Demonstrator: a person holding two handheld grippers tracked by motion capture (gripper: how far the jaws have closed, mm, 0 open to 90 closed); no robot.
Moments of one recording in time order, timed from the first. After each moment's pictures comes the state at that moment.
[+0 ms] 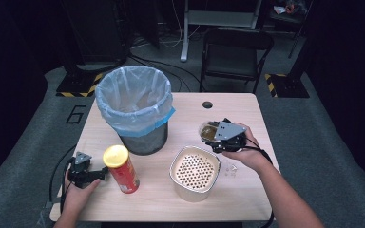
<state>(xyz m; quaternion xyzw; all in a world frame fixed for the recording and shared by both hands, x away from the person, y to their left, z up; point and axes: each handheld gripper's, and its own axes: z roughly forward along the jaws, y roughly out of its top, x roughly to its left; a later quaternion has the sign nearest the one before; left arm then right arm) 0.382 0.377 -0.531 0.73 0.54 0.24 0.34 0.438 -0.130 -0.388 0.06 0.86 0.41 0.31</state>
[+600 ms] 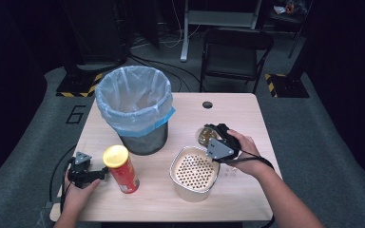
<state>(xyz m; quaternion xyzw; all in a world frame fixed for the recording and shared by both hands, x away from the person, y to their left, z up) 0.382 0.377 -0.532 0.73 0.54 0.24 0.34 0.408 -0.111 -0.394 -0.06 0.84 0.30 0.45</state>
